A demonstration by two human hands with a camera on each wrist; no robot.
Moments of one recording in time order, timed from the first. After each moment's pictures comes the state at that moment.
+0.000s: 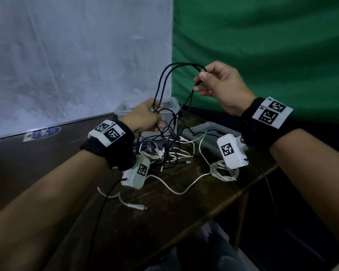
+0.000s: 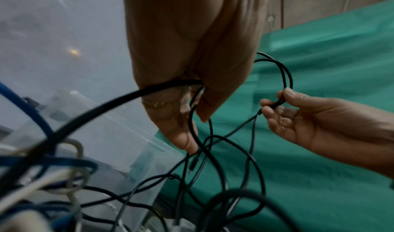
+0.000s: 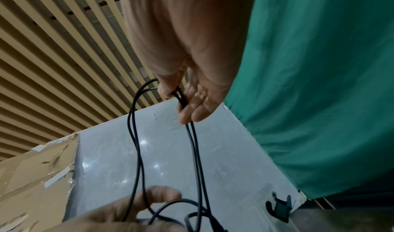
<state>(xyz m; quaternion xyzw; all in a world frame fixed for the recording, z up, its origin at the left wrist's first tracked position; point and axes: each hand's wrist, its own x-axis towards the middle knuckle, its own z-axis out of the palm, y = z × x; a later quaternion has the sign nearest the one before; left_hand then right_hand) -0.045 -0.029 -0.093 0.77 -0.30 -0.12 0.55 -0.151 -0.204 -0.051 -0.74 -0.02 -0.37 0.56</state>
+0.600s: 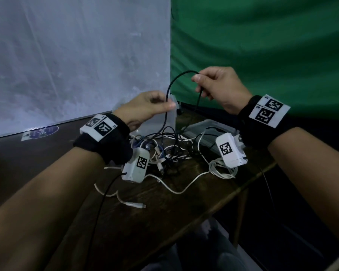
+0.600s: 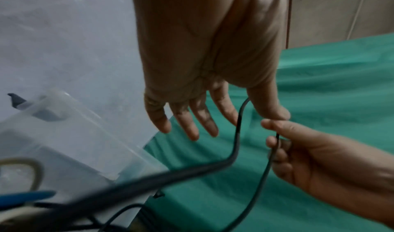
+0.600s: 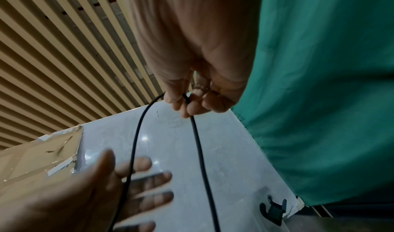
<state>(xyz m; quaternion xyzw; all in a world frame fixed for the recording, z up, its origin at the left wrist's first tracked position) -0.056 -0.027 -0.079 0.71 -0.44 -0.09 0.54 -0.154 -0.200 -0.053 -0.80 0.03 -0.37 0.47</state>
